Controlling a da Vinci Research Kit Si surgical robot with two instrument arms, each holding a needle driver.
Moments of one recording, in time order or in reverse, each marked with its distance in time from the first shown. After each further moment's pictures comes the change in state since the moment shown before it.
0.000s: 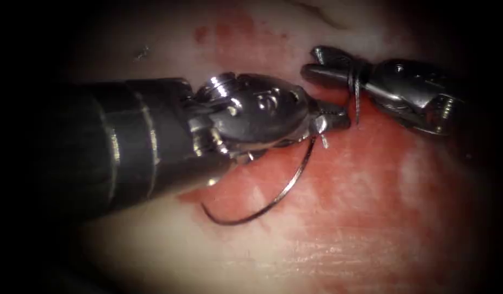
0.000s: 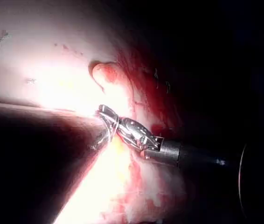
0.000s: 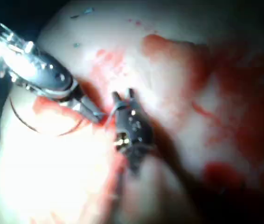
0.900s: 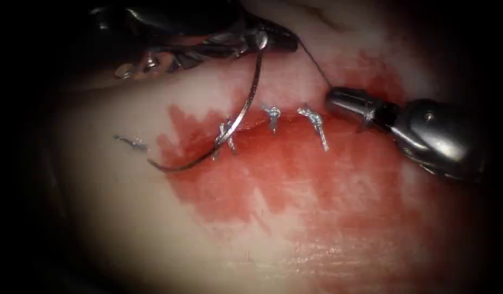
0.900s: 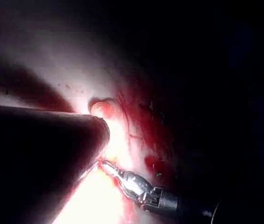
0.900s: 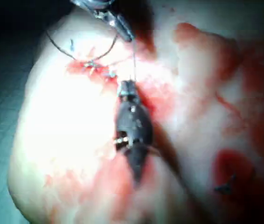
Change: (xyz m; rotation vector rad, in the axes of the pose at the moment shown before) right arm 0.000 -0.004 -0.006 0.015 0.149 -0.193; left arm 0.004 -0.008 -0.007 0.018 -0.058 -0.127
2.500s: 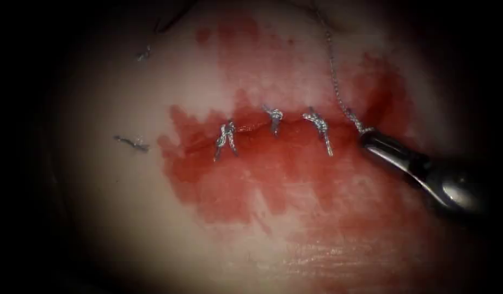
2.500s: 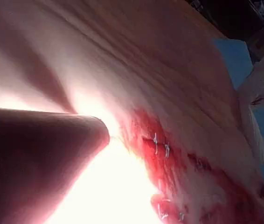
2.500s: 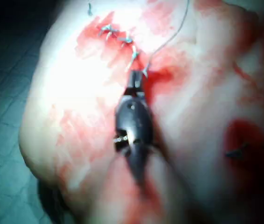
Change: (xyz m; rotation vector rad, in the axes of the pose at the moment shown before) right arm -0.003 -0.002 -0.006 0.005 0.035 -0.088; left arm 0.004 -0.012 0.001 0.057 -0.073 -0.046
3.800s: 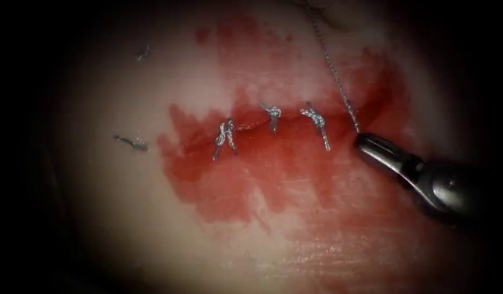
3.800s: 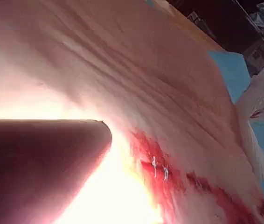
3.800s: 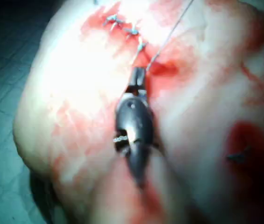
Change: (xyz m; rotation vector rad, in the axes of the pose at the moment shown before) right arm -0.003 0.000 0.000 0.028 0.010 -0.054; left arm 0.005 -0.007 -0.003 0.079 0.194 -0.041
